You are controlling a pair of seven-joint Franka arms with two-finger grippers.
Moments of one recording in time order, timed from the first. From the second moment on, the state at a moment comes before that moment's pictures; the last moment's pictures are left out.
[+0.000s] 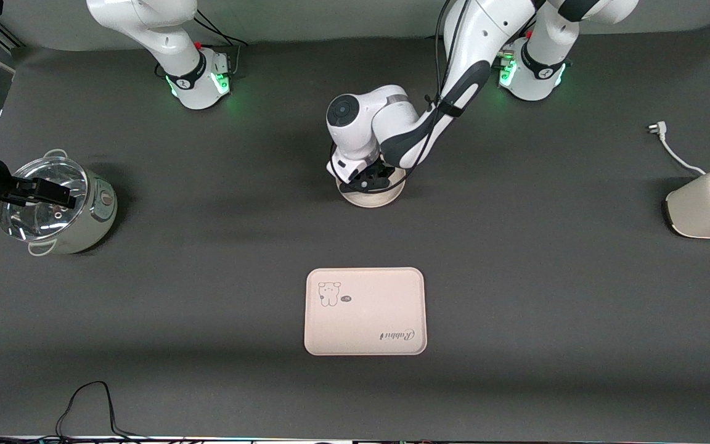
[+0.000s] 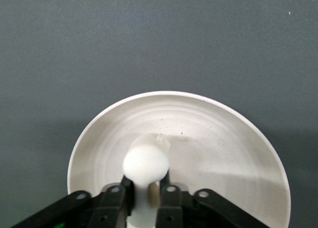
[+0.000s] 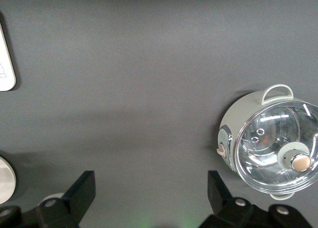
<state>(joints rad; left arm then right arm) -0.58 0.62 -0.42 -1.81 0.39 2.19 -1.25 0.05 0.12 -0.11 -1.52 0.00 1.52 0.03</state>
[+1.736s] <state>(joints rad) -0.54 0.52 -0.37 -1.77 0.37 2.23 -1.09 0.05 0.12 -0.11 -1.52 0.00 1.52 0.03</state>
